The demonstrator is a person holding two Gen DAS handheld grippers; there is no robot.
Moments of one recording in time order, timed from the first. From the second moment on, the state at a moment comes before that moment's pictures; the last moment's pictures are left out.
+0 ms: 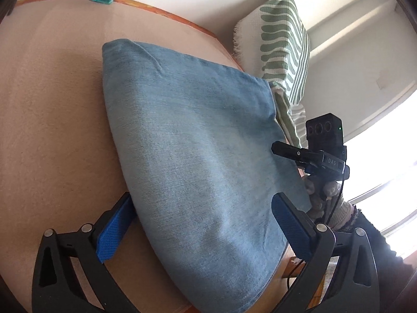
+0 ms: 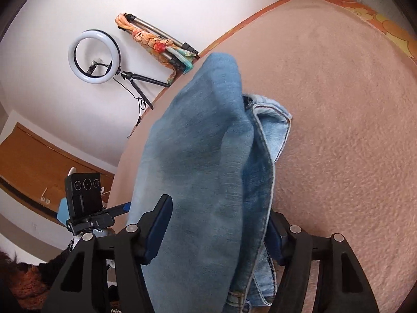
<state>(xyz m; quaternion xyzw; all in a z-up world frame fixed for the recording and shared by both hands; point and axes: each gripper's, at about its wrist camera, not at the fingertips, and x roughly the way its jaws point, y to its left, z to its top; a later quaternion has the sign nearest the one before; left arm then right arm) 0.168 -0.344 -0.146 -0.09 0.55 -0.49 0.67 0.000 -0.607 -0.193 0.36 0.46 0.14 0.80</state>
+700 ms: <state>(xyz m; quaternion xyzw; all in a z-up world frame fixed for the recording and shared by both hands) 0.175 -0.339 -0.154 -0.11 0.55 -0.47 0.68 0.009 -0.574 -0.169 0.26 0.47 0.05 0.84</state>
